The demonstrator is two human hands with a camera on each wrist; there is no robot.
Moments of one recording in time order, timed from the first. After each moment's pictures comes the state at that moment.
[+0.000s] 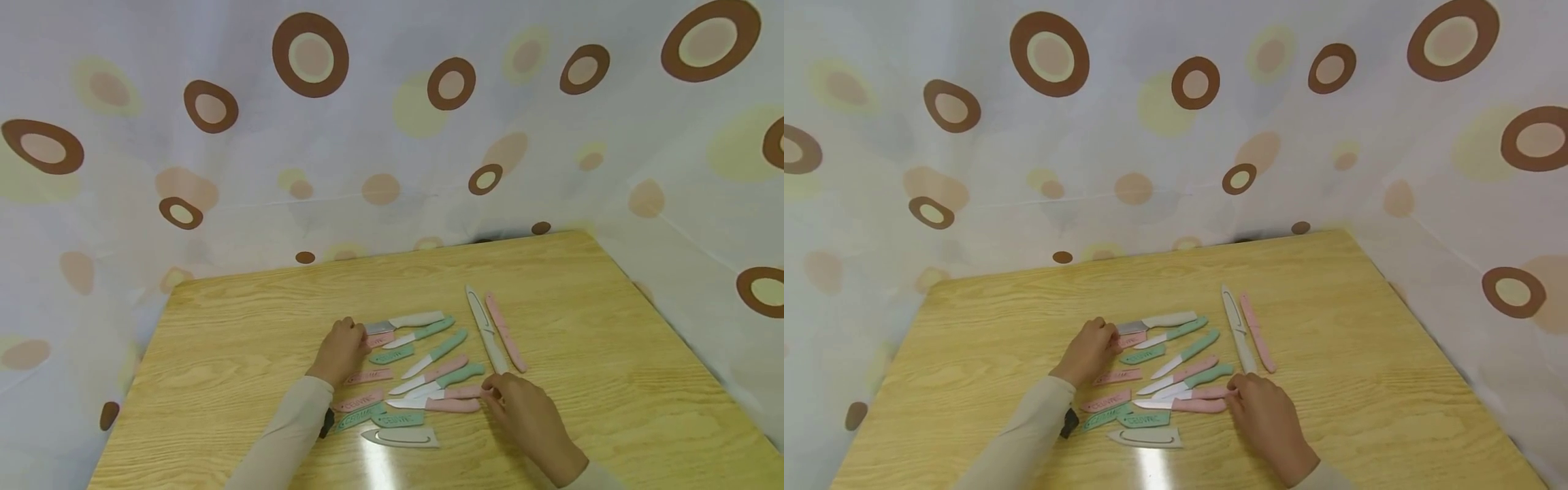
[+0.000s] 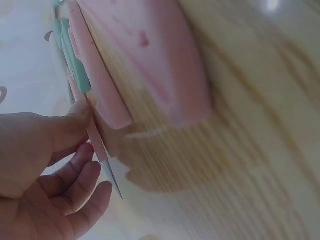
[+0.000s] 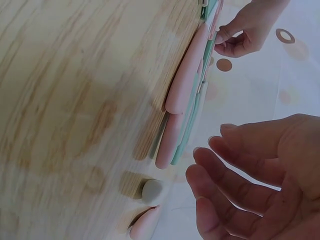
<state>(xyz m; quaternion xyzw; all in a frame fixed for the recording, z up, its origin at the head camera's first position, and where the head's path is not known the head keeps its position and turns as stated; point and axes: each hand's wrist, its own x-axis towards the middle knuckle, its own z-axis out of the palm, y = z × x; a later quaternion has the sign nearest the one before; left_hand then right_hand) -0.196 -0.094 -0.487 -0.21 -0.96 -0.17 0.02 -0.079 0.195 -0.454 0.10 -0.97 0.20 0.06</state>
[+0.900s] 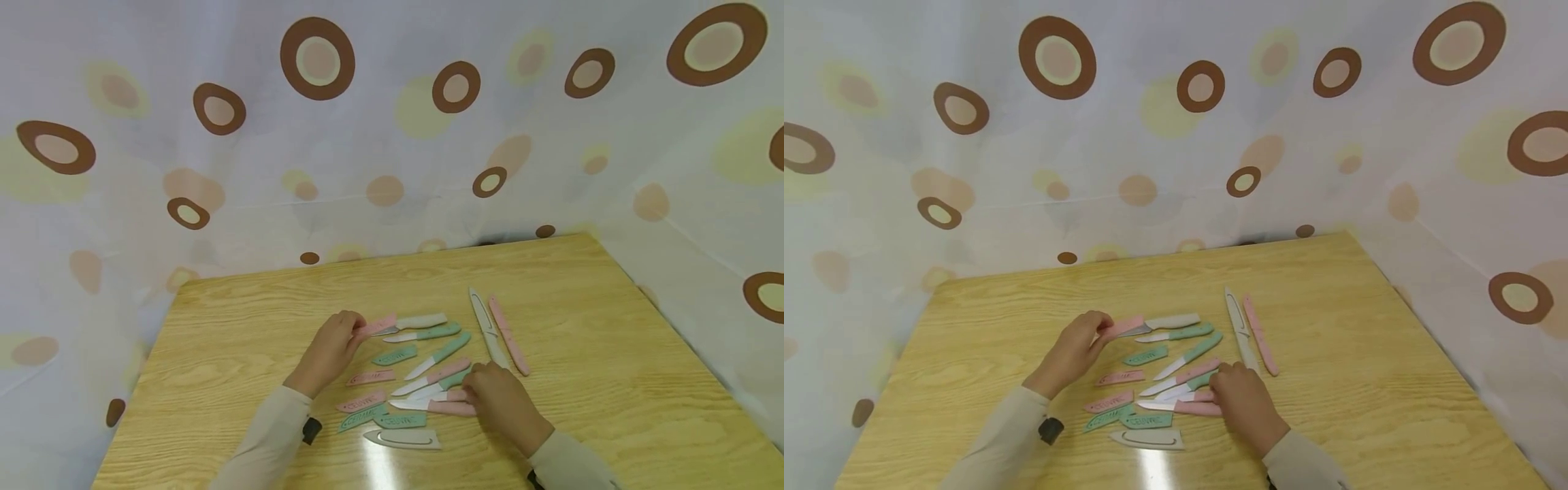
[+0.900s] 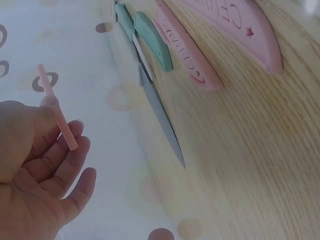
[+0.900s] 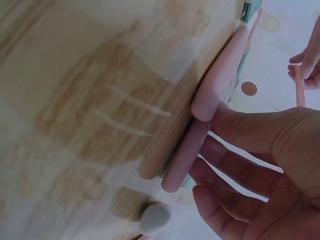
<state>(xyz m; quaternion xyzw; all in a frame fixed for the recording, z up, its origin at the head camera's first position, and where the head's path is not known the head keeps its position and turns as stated) -0.179 -0.111 -0.443 -0.24 -0.93 -0.27 0.07 -0.111 0.181 -0.473 0.23 -0.96 0.14 0.06</state>
